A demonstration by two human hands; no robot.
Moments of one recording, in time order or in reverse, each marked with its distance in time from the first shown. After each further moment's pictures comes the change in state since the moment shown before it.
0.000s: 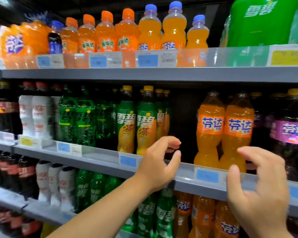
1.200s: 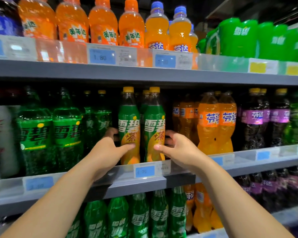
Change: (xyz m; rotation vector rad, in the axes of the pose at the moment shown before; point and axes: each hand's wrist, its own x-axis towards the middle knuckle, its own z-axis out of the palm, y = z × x) left_hand 0.043 -0.141 -0.140 -0.221 -0.342 -0.596; right_hand 0.035 -0.079 0.165 0.203 -0.650 0.687
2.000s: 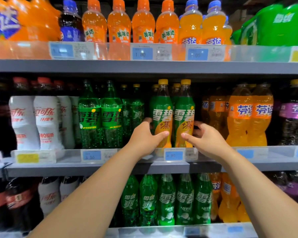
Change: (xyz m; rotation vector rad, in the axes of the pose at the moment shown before) left_hand -0.013 0.003 0.008 0.171 0.074 0.057; right_hand -0.008 0.001 0.010 -0.153 0.139 -0.107
